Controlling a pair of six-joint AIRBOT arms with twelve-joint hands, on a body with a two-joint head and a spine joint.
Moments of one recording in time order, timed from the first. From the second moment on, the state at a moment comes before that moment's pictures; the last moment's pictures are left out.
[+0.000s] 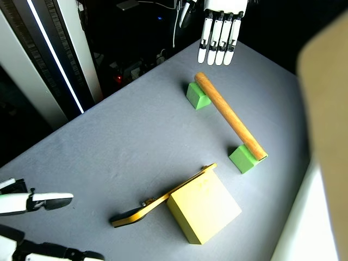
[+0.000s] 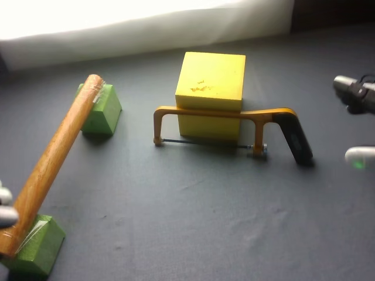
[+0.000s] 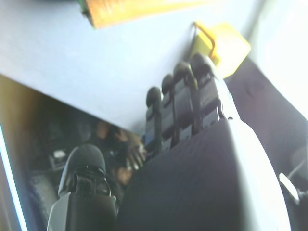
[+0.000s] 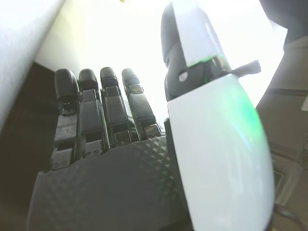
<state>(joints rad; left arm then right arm) 0.73 -0.15 0.77 1.25 -0.73 -0.13 -1.04 -1.06 1.30 0.13 1.09 -0.01</state>
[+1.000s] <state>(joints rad) 0.75 -0.25 0.74 1.26 -0.51 -0.13 -0.88 -1.27 1.50 0.07 0.98 -0.01</state>
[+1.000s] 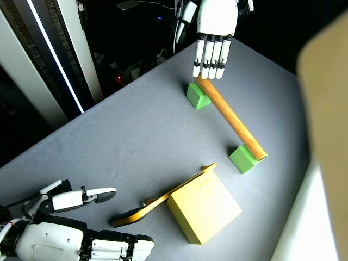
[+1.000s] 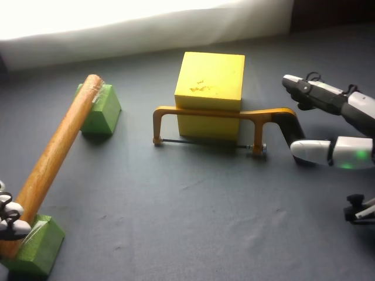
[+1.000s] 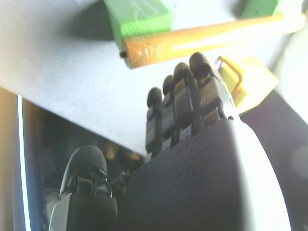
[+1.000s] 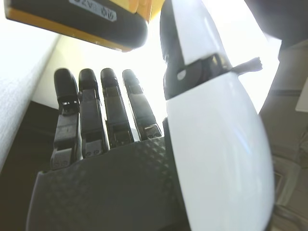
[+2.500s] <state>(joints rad) 0.80 -0.30 0.74 1.25 -0.47 -0.14 -0.78 -1.37 1.56 0.07 0.87 -0.09</state>
